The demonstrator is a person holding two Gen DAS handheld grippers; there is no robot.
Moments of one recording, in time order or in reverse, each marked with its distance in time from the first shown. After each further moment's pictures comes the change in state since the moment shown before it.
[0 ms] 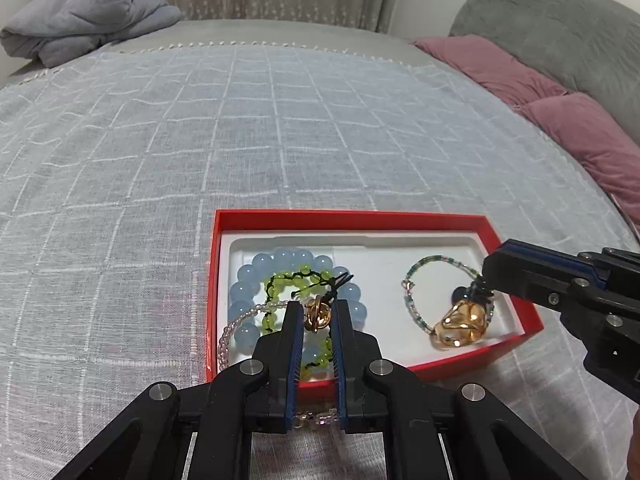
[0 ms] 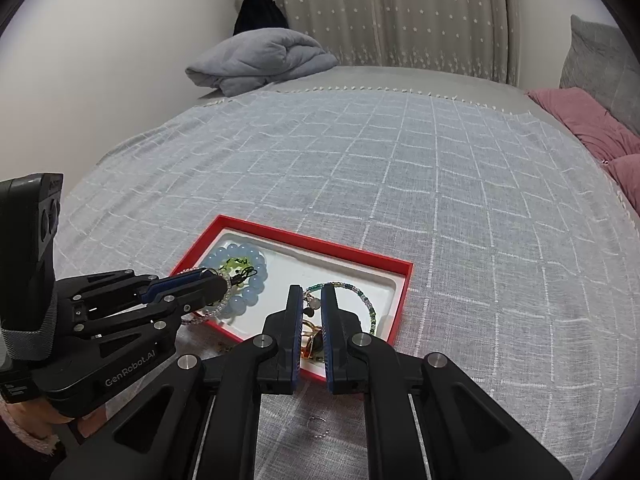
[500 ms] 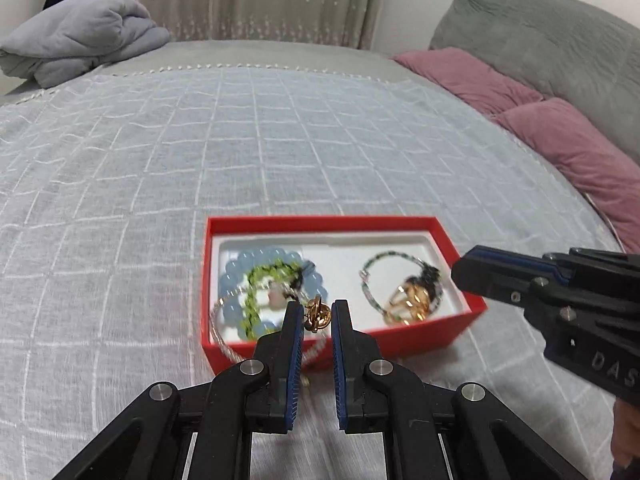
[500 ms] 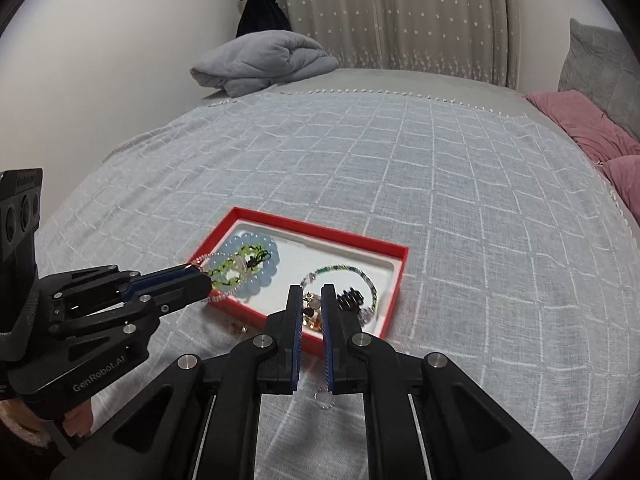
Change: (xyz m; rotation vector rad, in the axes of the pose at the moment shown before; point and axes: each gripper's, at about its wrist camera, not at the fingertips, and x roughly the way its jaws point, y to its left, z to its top) left arm -0.040 -0.015 -0.009 0.030 -0.053 -0.027; right arm -0.027 0.009 -0.009 -0.016 -0.008 -0.002
